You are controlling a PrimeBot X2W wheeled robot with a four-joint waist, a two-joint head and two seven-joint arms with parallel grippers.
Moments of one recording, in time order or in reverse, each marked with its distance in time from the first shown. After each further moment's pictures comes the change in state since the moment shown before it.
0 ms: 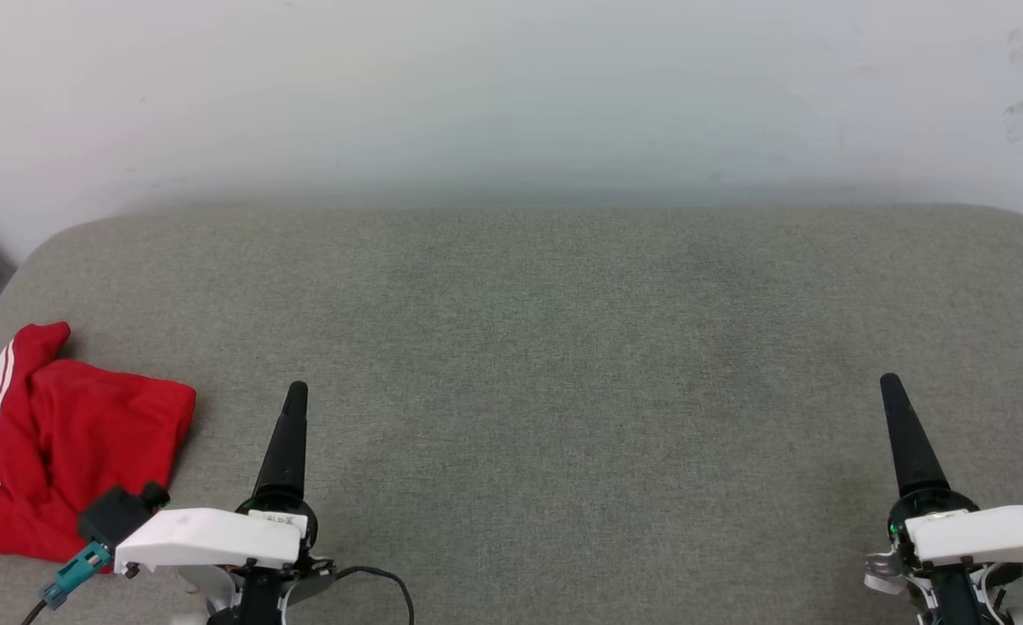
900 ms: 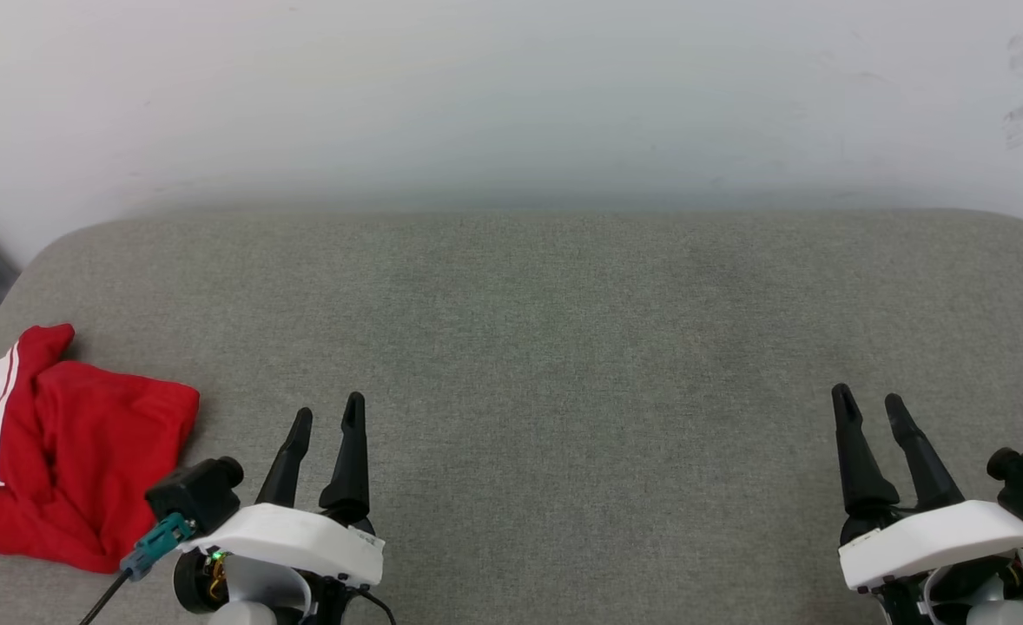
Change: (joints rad) left arm -0.003 0.002 -0.092 0.012 0.603 0.070 -0.091; right arm 0.018 0.008 0.020 -0.046 -0.703 0.000 -0.040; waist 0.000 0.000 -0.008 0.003
